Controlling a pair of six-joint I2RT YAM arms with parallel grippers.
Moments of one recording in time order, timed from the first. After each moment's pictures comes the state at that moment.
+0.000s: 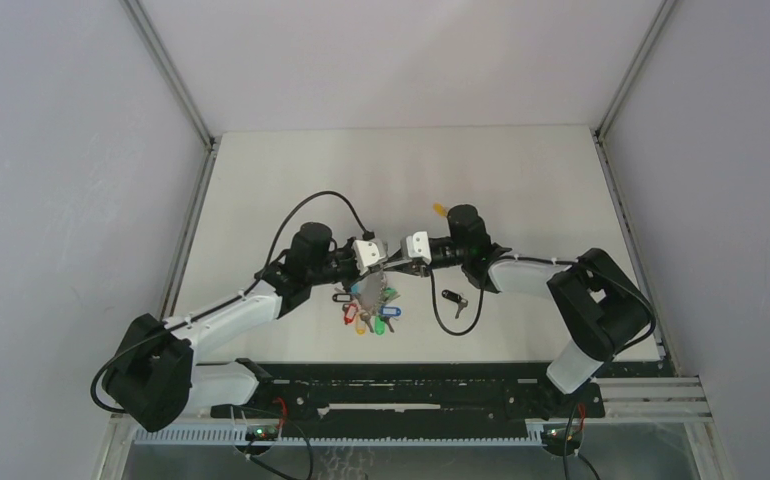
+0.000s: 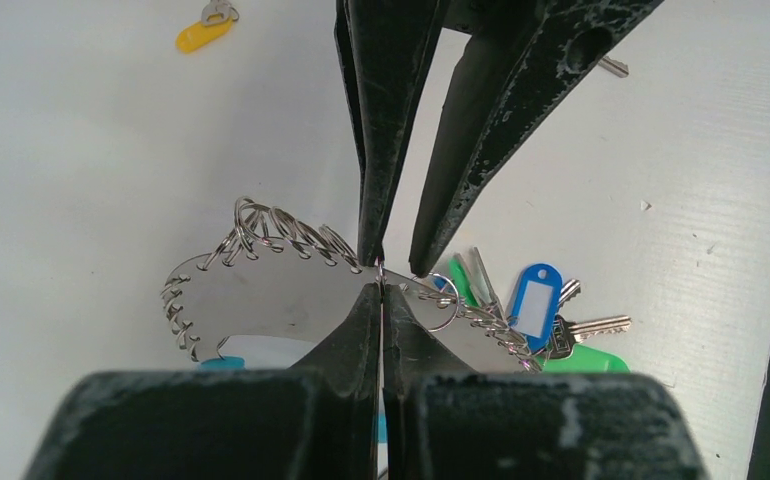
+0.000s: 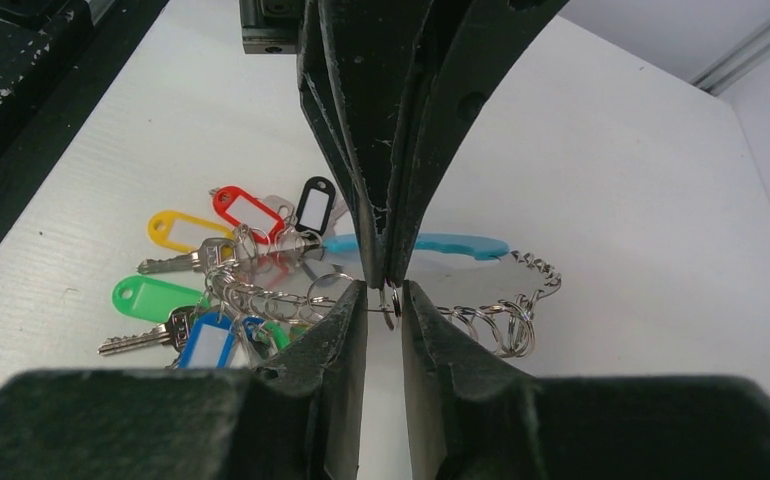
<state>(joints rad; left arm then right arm) -0.61 1.22 0.62 0.09 0.47 0.48 0.61 1.63 0.76 0.53 -1.00 -0.67</state>
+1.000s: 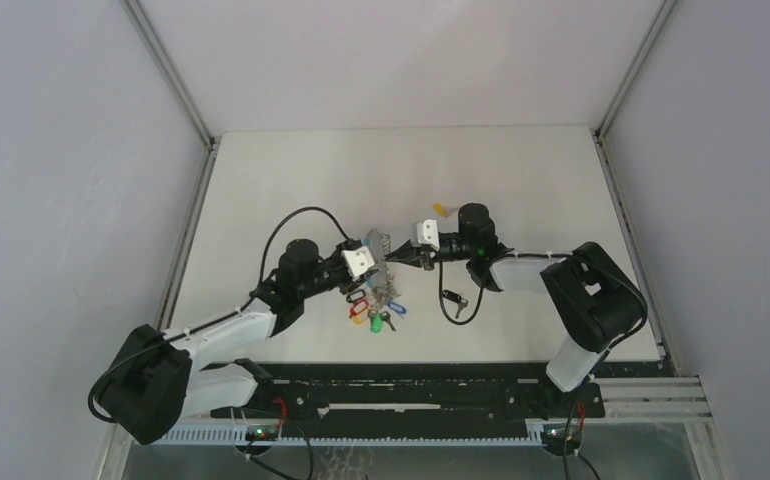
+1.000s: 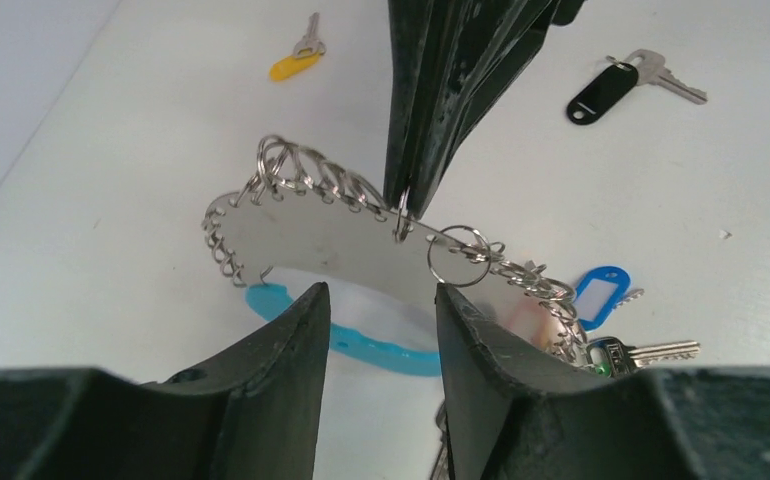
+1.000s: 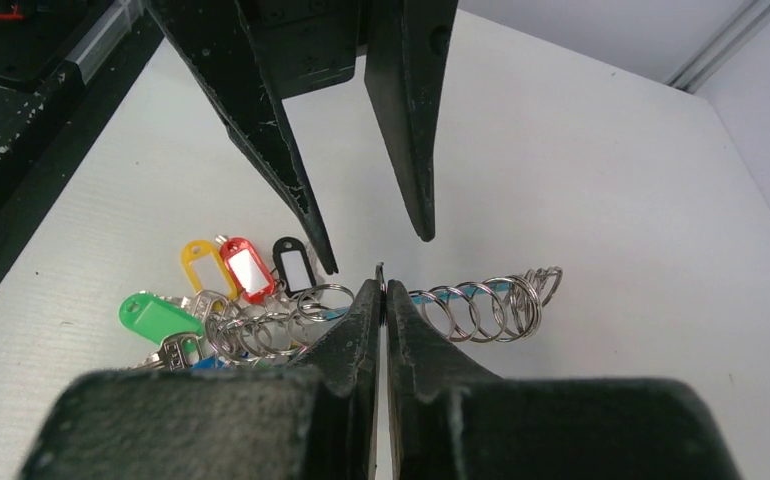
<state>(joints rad) -0.59 1.16 0.47 0.35 0.41 0.47 0.55 1.67 0.73 0.74 -1.04 -0.47</state>
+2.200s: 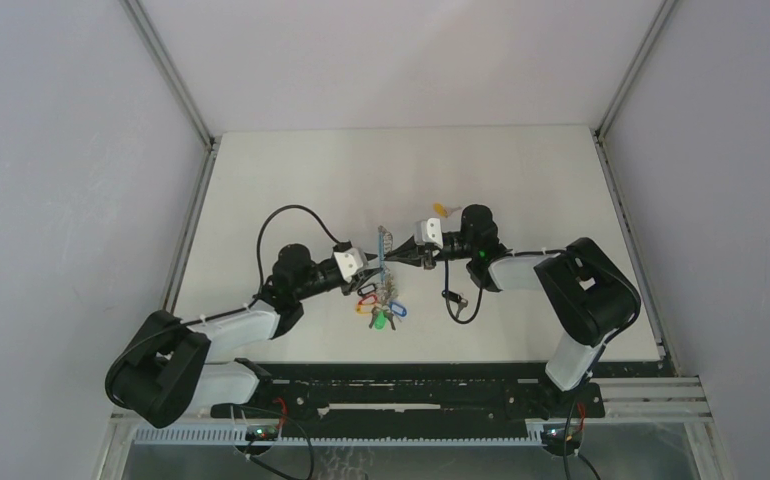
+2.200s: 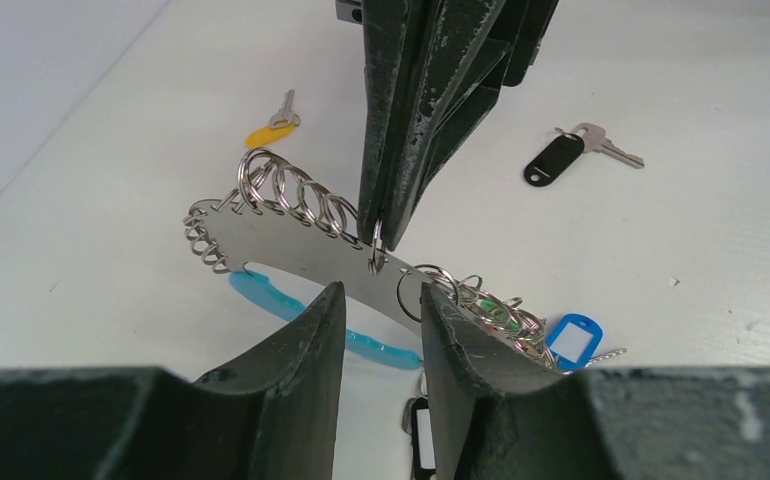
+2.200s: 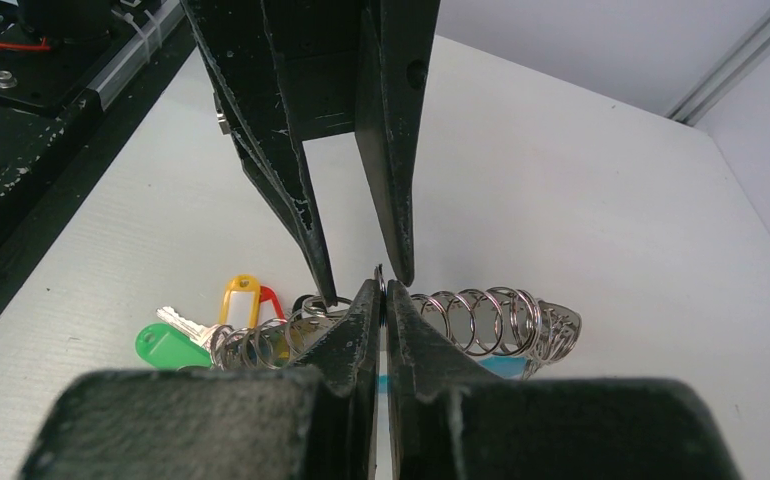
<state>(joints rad) -0.54 1.25 0.36 0.72 0.57 0.35 0.54 1.72 0.72 0.93 -1.10 -0.36</state>
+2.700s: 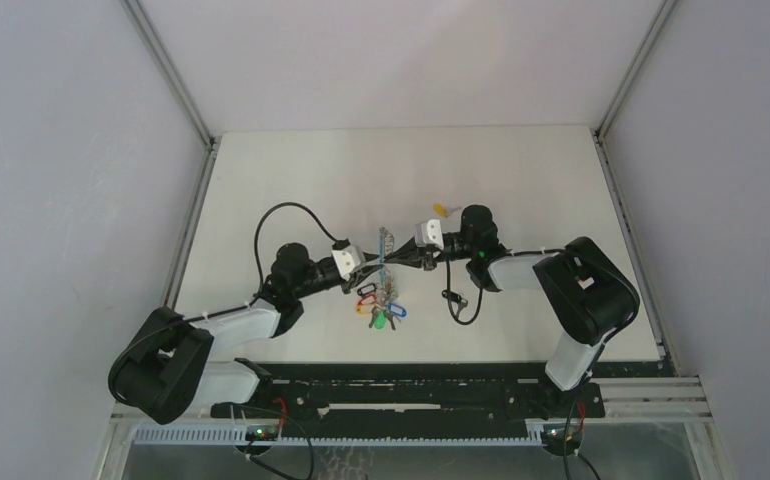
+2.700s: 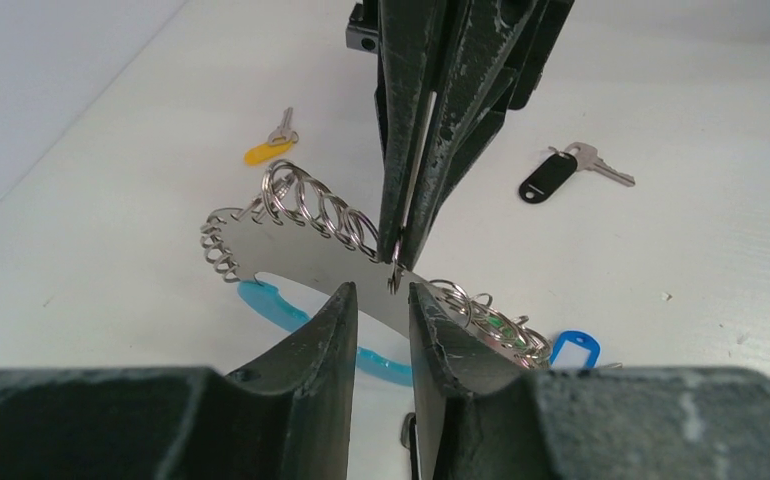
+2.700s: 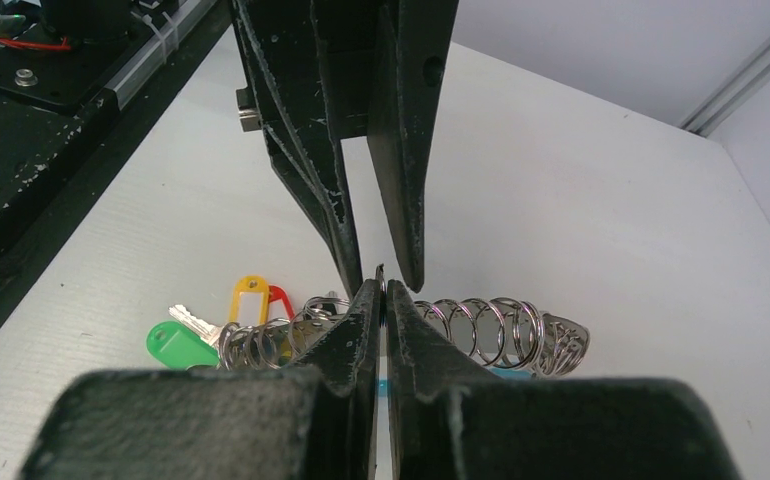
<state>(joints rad) -0.52 1.27 0.36 0.77 0.61 0.32 0.55 1.73 0.72 0.94 -1.13 -0.36</state>
